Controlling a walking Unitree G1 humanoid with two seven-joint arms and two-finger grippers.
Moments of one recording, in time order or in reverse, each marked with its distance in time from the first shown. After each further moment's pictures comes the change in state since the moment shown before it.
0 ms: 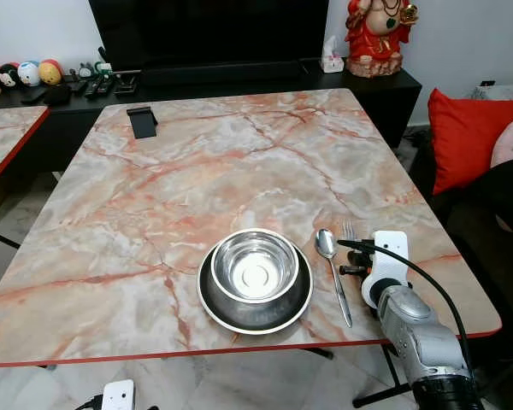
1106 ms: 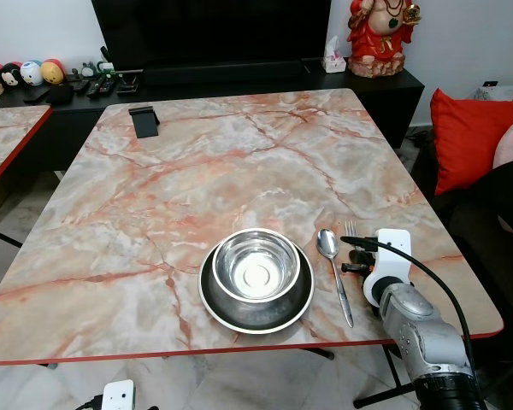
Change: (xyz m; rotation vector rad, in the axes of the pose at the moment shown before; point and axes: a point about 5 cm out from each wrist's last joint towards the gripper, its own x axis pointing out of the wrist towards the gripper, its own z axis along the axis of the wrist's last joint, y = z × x) left arm 0.000 0.000 0.000 -0.001 0.001 0.000; right arm 0.000 -0.003 0.004 0.032 0.004 -0.004
